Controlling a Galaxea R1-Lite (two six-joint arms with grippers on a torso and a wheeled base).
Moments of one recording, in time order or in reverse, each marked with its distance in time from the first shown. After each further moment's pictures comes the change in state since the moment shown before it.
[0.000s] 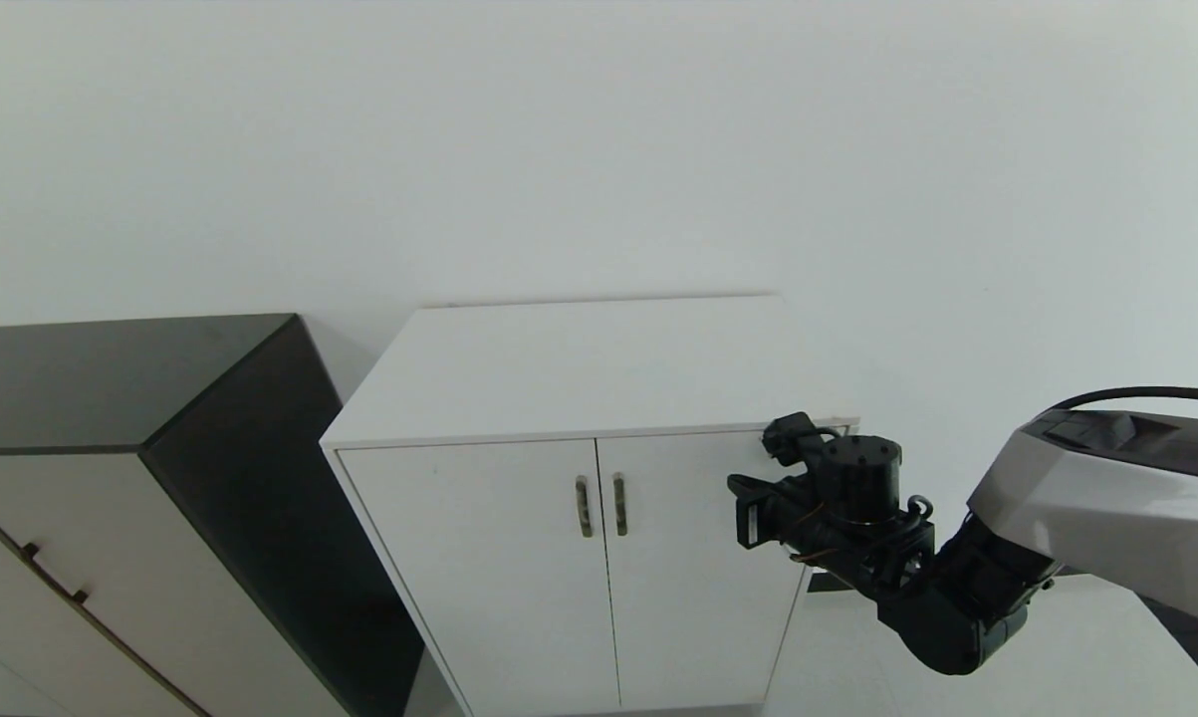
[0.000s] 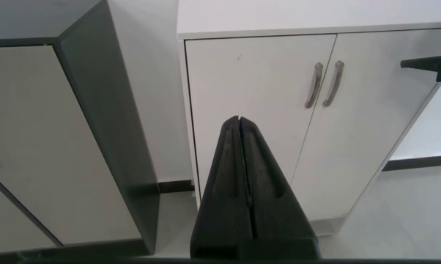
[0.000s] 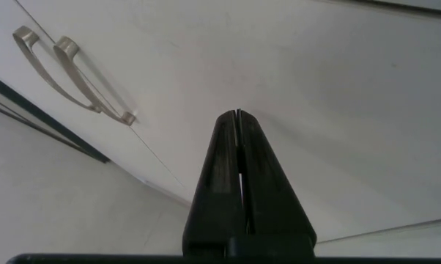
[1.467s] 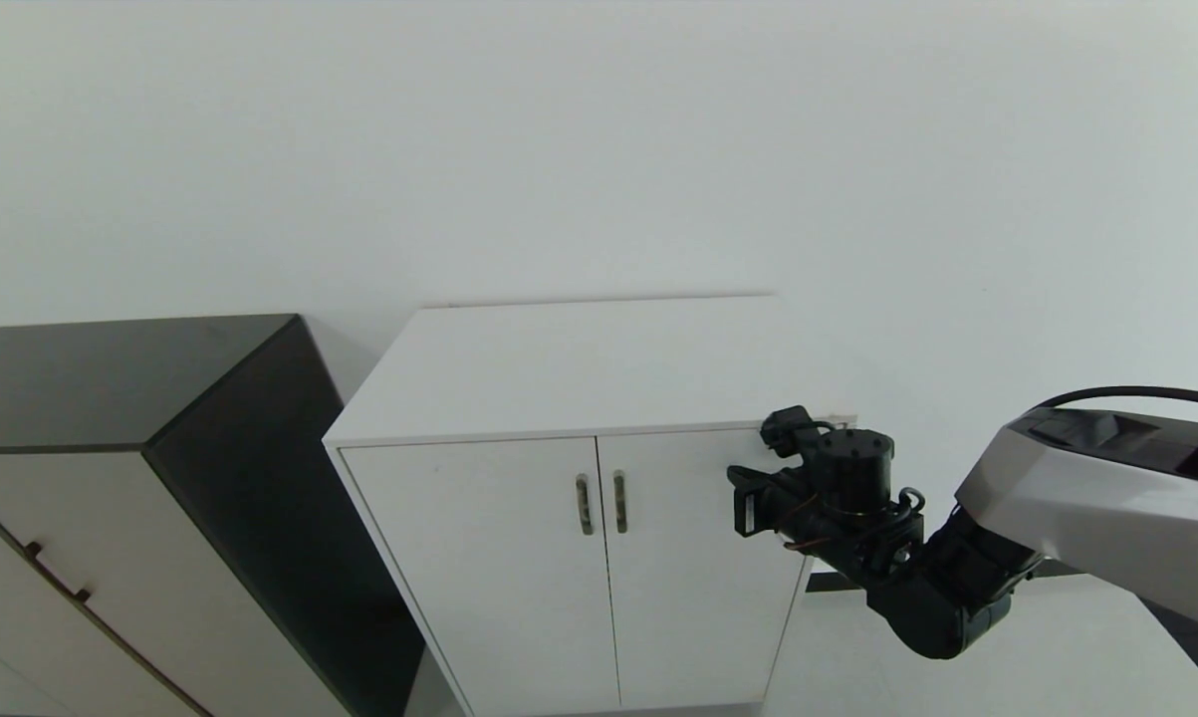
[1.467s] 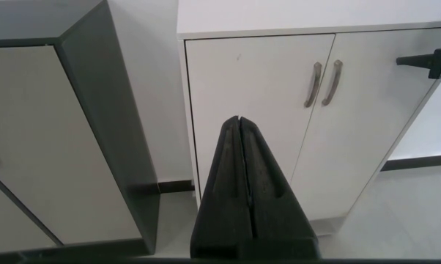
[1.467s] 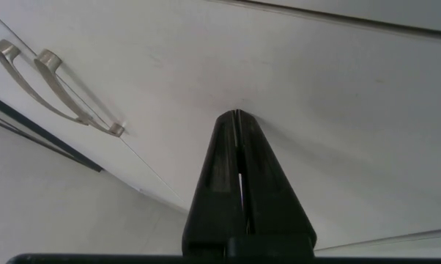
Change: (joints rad) left arm 0.000 0.000 0.000 0.000 0.000 0.002; right arm -0.032 0.037 -0.063 0.003 -0.024 0.002
